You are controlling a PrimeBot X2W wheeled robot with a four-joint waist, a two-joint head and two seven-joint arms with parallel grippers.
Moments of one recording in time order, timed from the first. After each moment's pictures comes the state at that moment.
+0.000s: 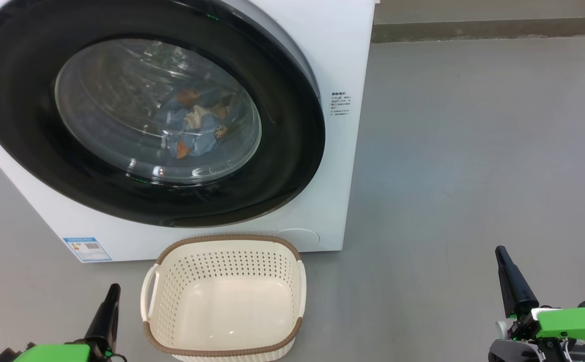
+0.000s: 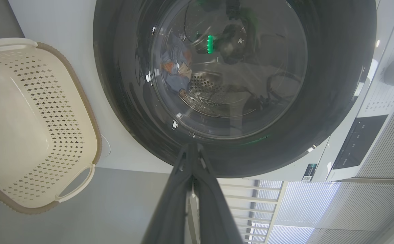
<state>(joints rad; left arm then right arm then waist) -0.07 0.05 0.07 0.27 -1.62 -0.13 0.10 -0.10 -0.05 -0.13 0.28 1.61 0.13 0.10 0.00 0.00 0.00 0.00</state>
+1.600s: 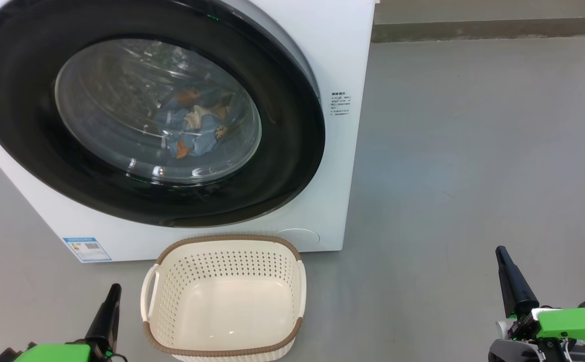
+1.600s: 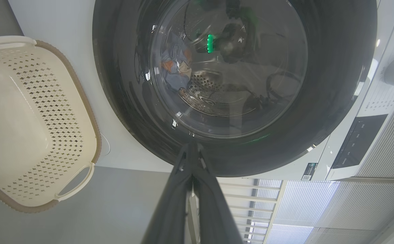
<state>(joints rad) -0.07 0.04 0.07 0.27 -1.62 -0.13 0.11 -0.10 -0.05 -0.13 0.28 1.61 0.13 0.10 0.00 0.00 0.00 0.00</state>
